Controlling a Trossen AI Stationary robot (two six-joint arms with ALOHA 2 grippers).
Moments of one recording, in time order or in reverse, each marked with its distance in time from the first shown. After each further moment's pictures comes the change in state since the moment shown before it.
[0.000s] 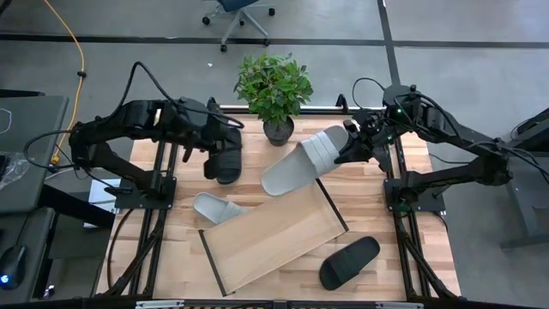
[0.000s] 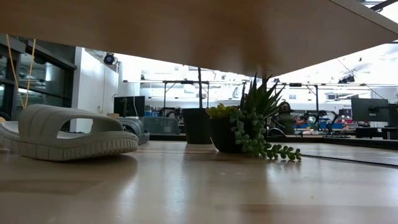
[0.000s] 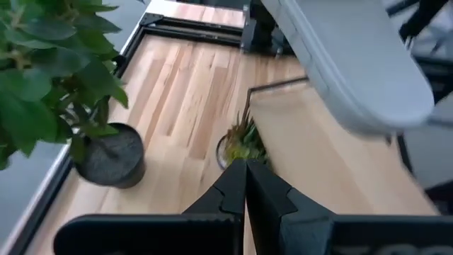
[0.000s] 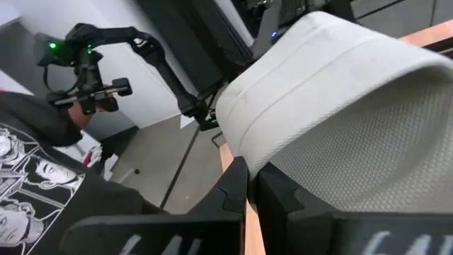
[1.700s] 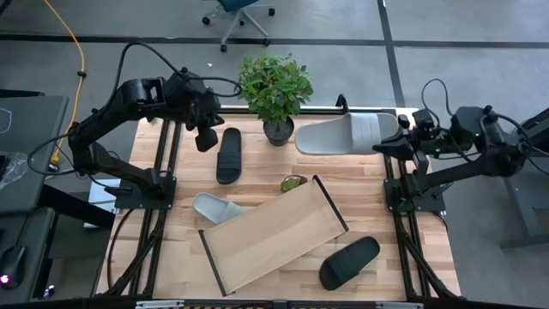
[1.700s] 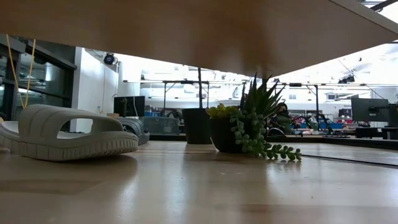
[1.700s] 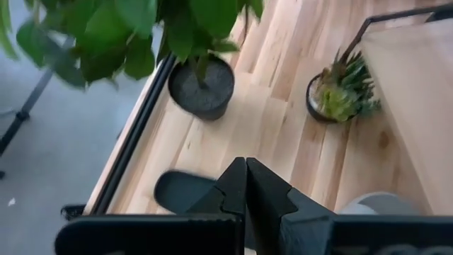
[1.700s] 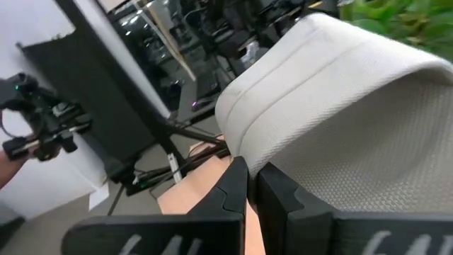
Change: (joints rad) left arm 0.329 -0.020 -0.001 -0.210 0.046 0.214; right arm 0.367 -0.345 -0.047 -0.130 0.810 0.101
